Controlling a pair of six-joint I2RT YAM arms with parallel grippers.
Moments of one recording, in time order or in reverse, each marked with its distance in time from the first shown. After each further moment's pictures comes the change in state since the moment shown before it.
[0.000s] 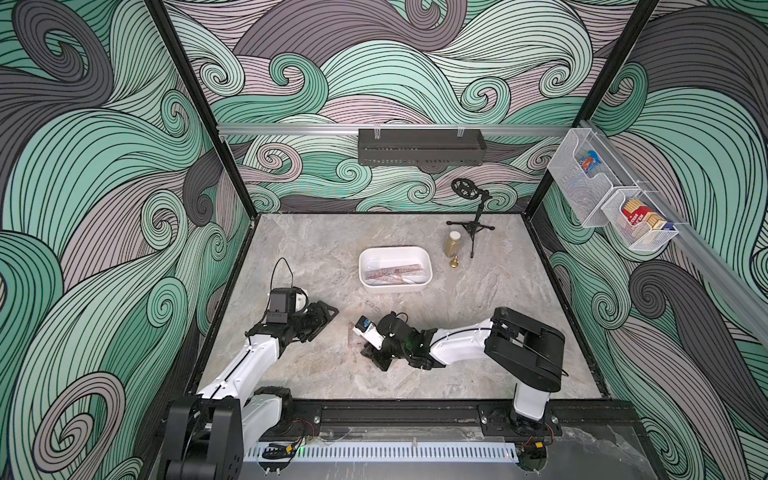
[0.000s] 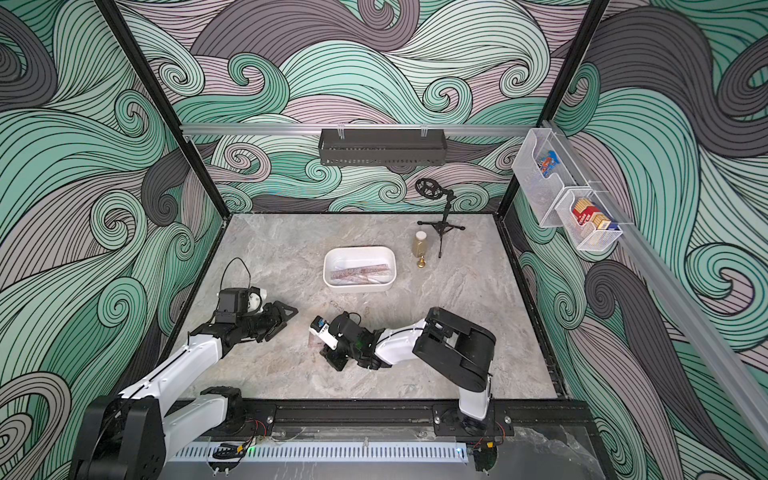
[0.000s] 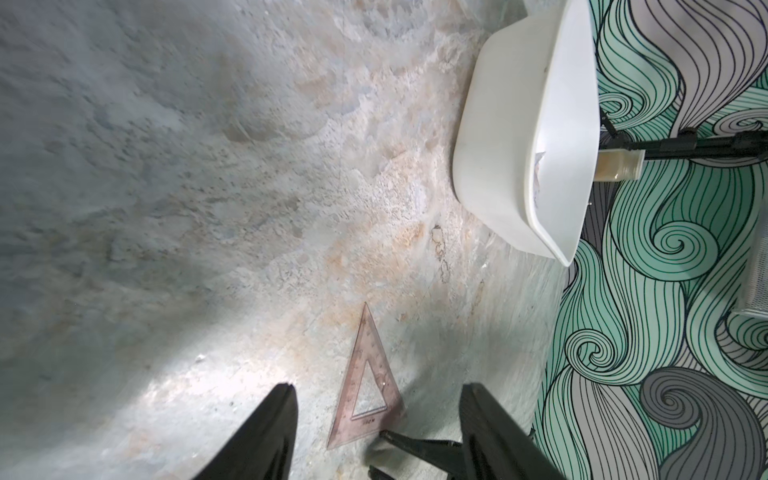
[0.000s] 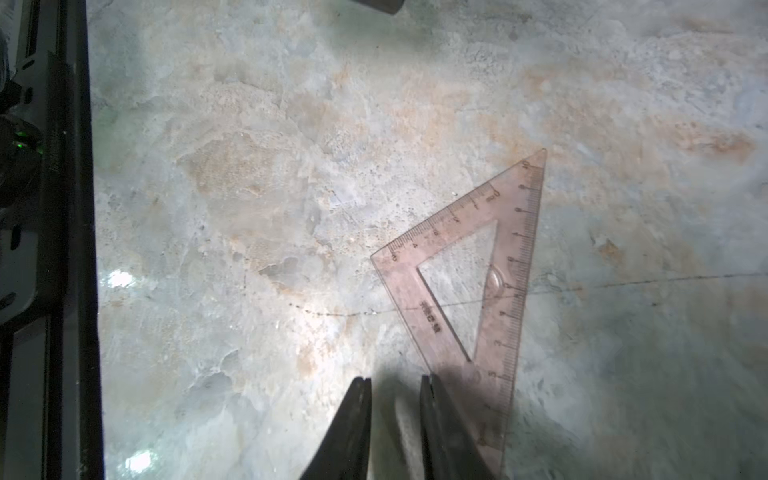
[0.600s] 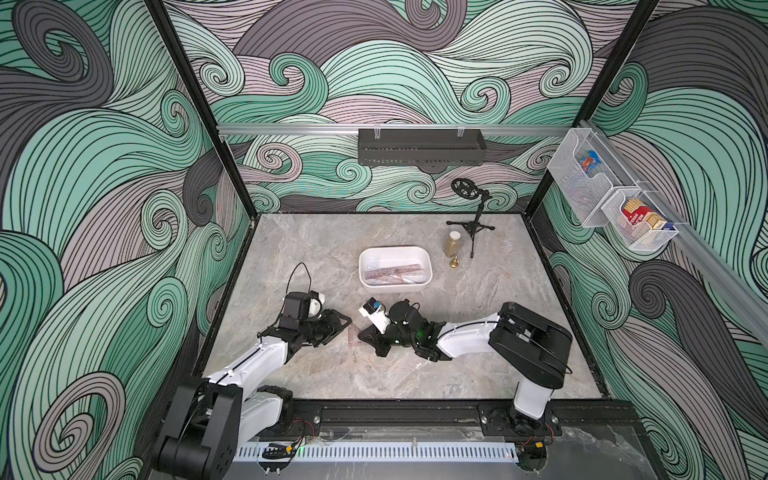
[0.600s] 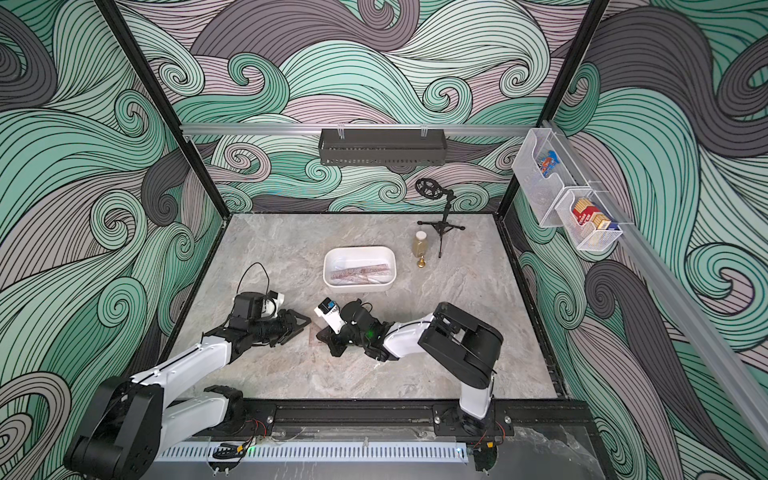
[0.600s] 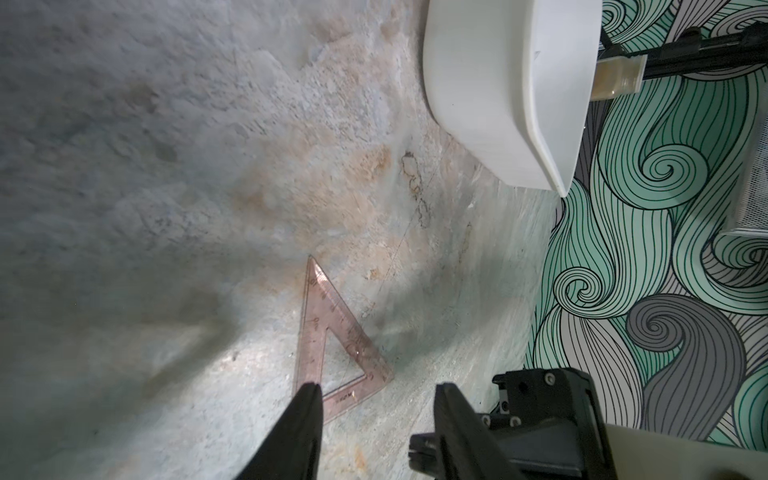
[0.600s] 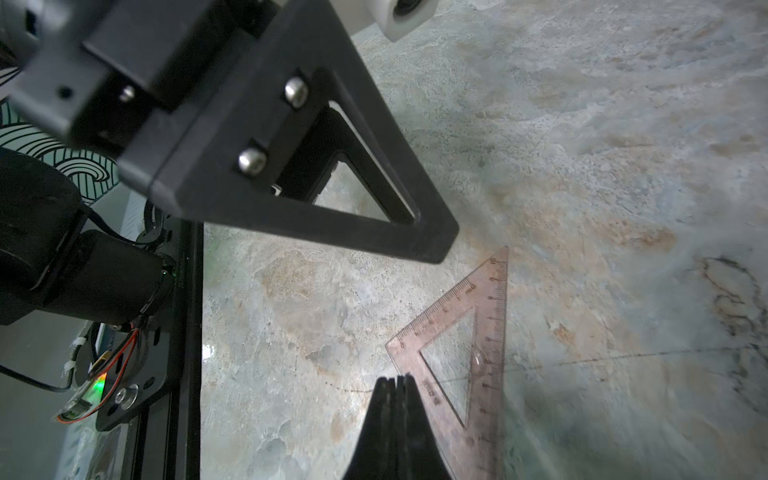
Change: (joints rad) left arm -0.130 0.081 -0.056 0.171 0.053 -0.046; right arm -0.089 0.005 -0.027 0.256 -0.175 0.150
